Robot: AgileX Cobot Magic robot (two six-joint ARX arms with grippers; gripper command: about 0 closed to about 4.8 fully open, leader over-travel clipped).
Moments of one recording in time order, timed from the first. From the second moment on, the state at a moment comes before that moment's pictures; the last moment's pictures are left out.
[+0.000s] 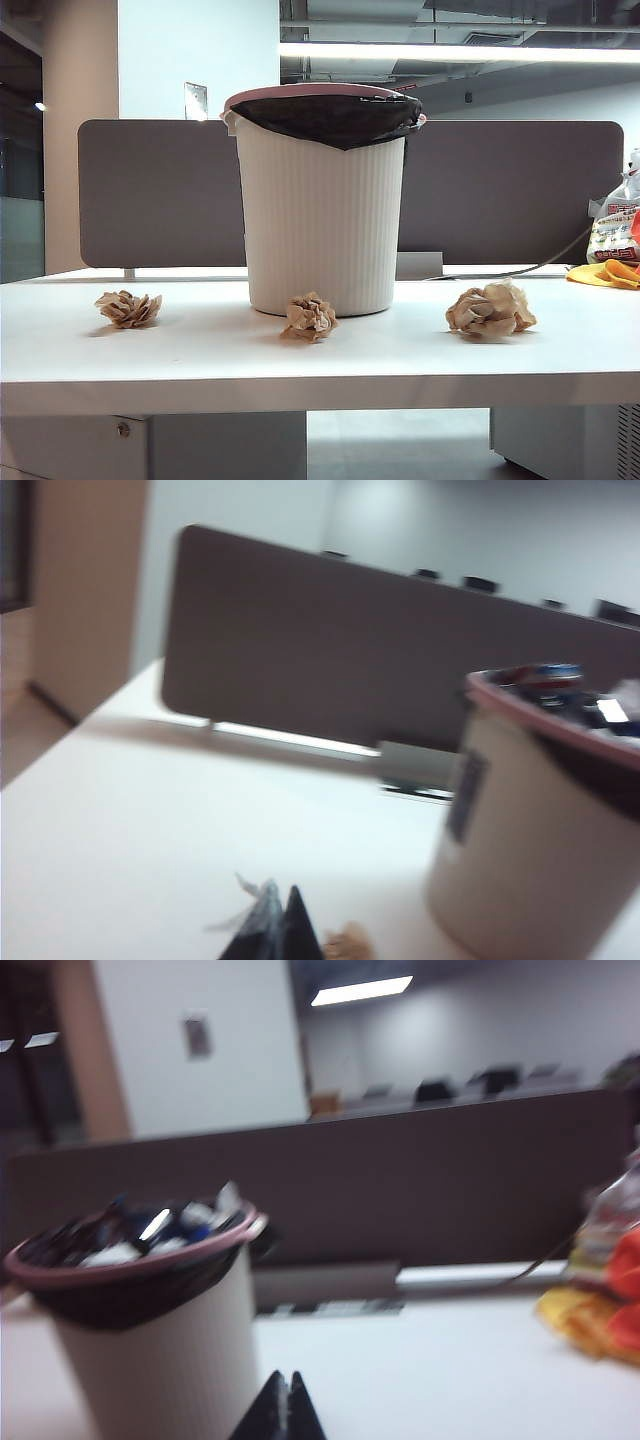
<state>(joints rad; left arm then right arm) 0.06 0.08 0.37 -0.14 0.10 -0.24 0.00 0.13 0.45 -0.08 -0.18 0.21</state>
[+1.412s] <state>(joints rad) -0.23 1.38 0.90 -0.05 -0.03 0.07 0.83 1.24 1.14 -0.11 -0.13 0.16</state>
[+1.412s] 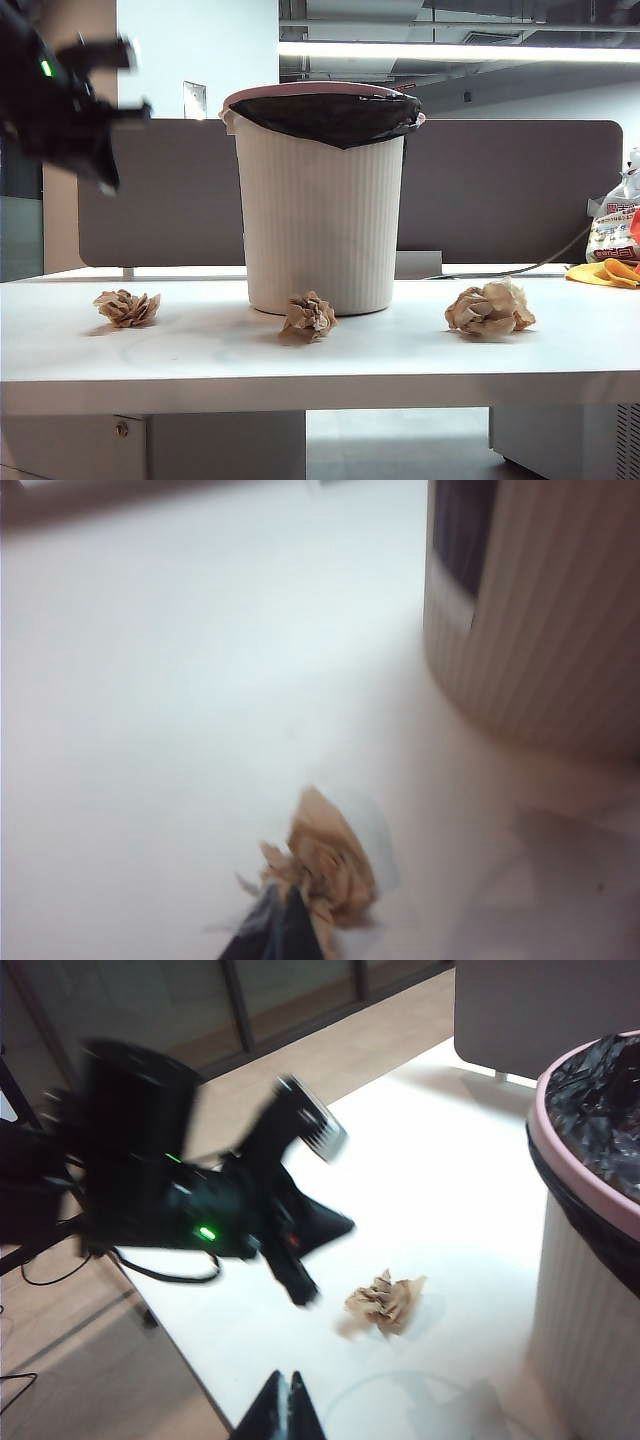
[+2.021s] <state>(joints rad) -0.20 1.71 0.97 0.21 -0.07 0.07 0.81 1.30 1.14 -0.08 -0.22 0.16</state>
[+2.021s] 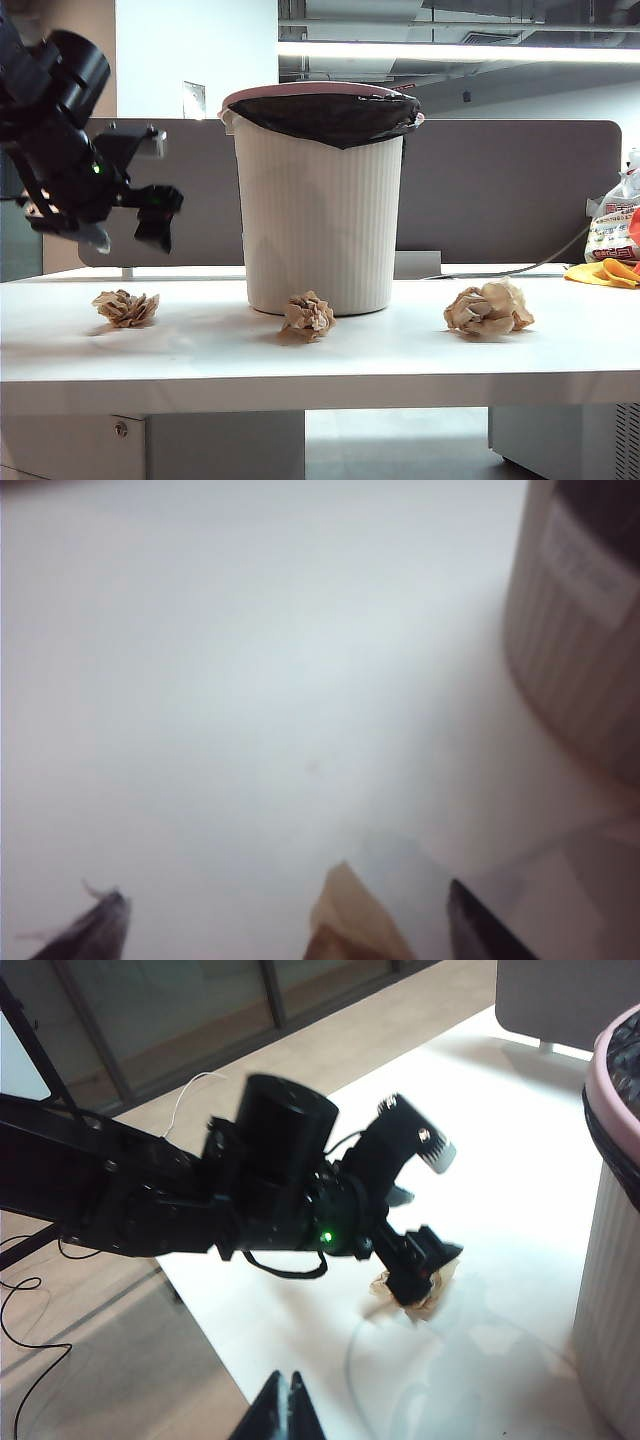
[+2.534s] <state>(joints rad) -0.21 1.78 0.98 0.12 -0.07 0.03 0.81 1.30 1.14 -0.07 -0.26 0.17</state>
